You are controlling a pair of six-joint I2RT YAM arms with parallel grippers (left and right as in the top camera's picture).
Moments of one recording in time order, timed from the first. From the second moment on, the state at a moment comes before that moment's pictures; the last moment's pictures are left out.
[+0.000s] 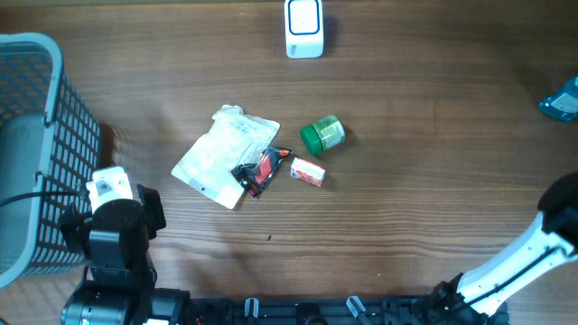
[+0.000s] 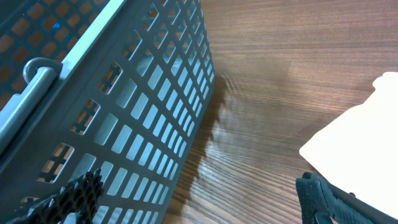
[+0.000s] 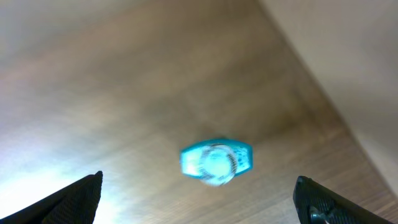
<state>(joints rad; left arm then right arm) -0.11 0.51 0.75 -0.91 -0.61 -0.05 -0.68 2.14 2.28 -1.08 -0.16 -0.14</state>
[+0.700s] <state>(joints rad) -0.11 0.51 0.75 -0.91 -0.61 -0.05 0.44 2.05 2.25 -1.36 -0.20 -0.11</state>
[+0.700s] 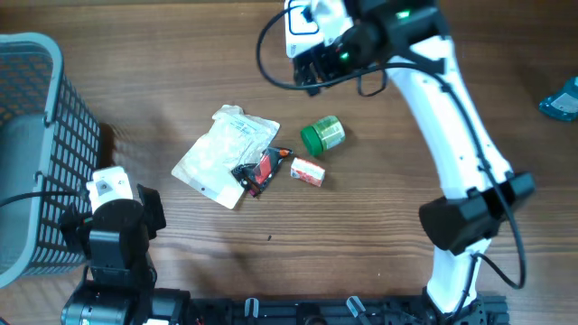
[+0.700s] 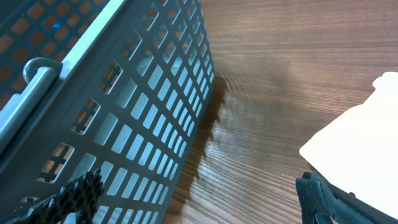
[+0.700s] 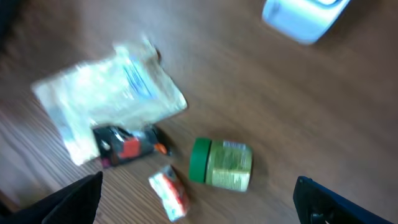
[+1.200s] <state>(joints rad) -0.11 0.51 0.75 -0.91 -0.61 -0.05 0.45 2.08 1.74 -1.16 -0.15 -0.10</state>
